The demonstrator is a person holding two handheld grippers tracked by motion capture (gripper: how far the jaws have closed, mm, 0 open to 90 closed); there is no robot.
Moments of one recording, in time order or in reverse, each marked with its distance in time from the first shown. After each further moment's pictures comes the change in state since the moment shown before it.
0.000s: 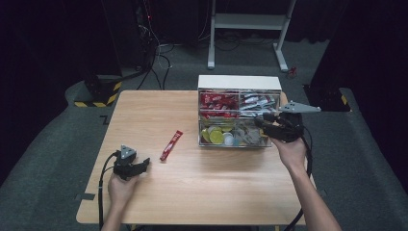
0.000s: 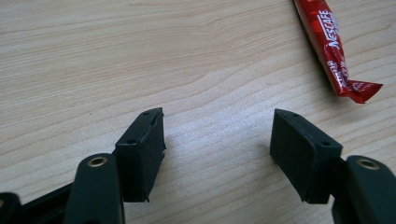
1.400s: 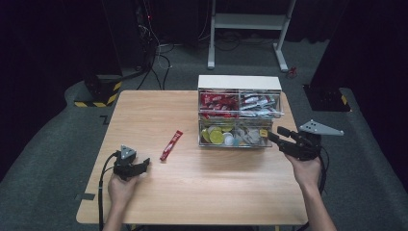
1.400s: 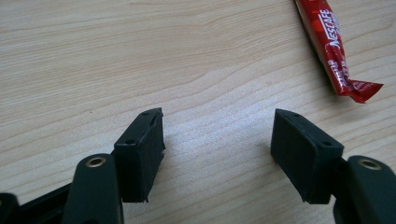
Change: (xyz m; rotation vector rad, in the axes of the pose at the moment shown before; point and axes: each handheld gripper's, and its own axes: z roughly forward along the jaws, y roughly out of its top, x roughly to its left) left arm -0.001 0.000 -0.001 0.002 0.004 -0.001; right arm -0.018 -0.056 -0.036 -0.086 0.016 0.064
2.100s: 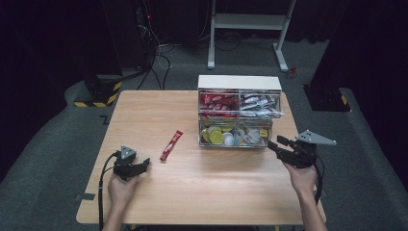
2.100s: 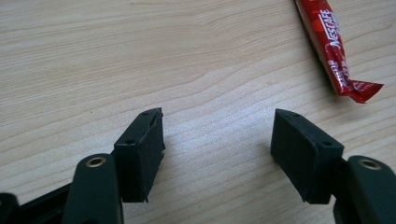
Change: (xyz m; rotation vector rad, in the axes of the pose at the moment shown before) left arm 0.000 0.000 0.000 0.000 0.001 -0.001; right arm -0.007 -0.036 0.013 0.040 -0.044 0.020
